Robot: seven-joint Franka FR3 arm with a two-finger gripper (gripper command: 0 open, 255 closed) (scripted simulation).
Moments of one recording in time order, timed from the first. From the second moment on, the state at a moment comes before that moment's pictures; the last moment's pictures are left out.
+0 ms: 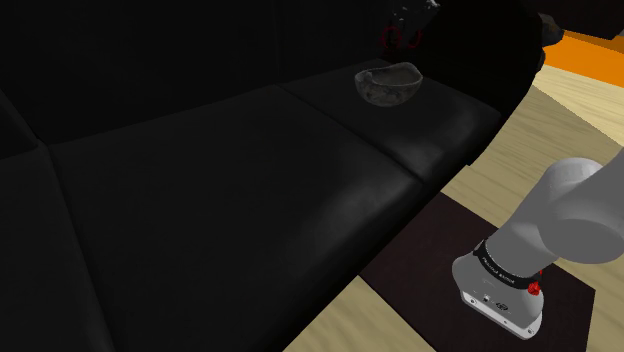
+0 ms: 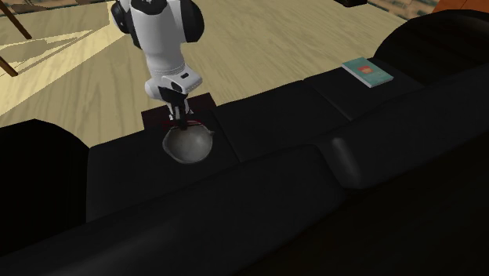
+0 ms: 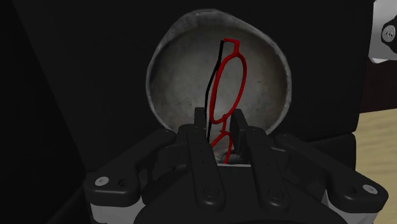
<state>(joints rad) 0.17 -0.28 -0.13 -1.80 -0.09 1.56 -1.31</state>
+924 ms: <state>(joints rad) 0.16 -0.31 -0.13 -1.95 -0.10 1.69 -1.31</state>
